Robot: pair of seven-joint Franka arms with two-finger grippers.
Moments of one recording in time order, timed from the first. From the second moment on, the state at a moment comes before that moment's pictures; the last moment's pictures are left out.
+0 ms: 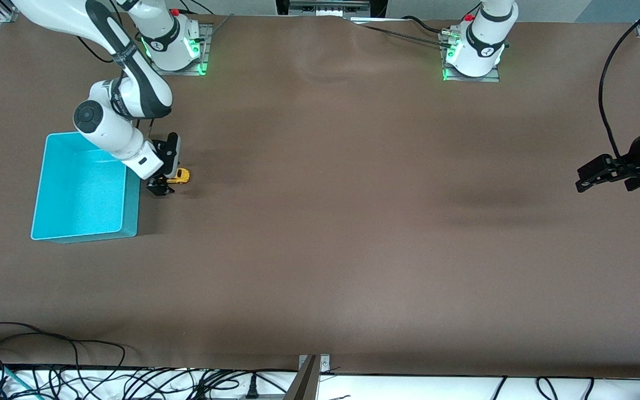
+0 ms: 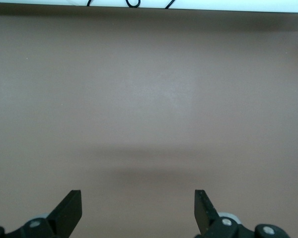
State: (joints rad) left arm 0.33 0.17 -0.35 -1.49 0.07 1.72 -0.06; right arm -0.32 0.27 0.41 -2.47 0.01 2.76 -1.53
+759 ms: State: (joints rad) left arm 0.33 0.17 -0.35 -1.49 0.07 1.72 -0.05; right arm -0.37 0.30 0.41 -2.48 0.01 2.78 -1.58
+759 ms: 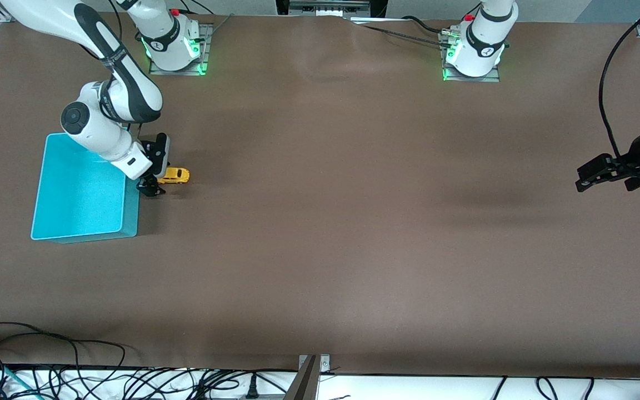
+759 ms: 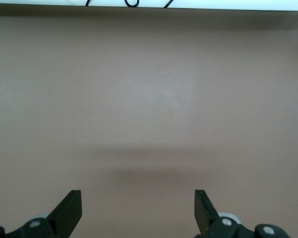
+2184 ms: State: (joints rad) left arm 0.33 0.17 -0.35 -1.49 0.07 1.72 -0.05; right arm -0.37 0.01 0.42 -2.42 0.05 2.35 -1.63
